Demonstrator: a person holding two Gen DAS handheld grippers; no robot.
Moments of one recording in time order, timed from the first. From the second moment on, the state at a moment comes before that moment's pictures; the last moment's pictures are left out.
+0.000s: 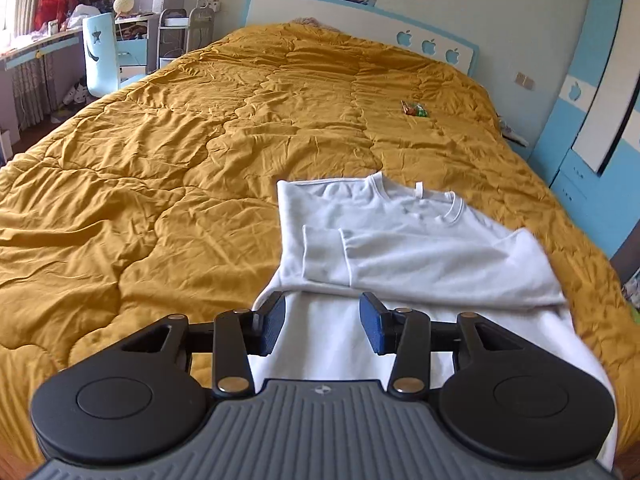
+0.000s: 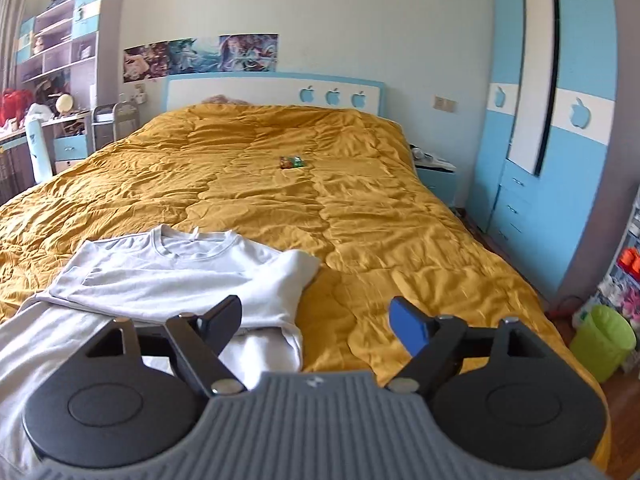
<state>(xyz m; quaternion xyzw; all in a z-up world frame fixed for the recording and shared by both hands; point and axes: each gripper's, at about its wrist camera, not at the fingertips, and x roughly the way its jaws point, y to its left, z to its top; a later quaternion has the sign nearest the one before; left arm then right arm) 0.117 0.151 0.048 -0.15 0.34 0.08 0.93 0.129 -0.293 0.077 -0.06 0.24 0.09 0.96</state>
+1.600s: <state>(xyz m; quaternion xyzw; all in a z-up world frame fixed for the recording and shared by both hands) 0.284 0.060 0.016 -0.03 0.26 0.02 0.97 0.301 -0.340 -0.117 0.17 0.29 0.20 0.92</state>
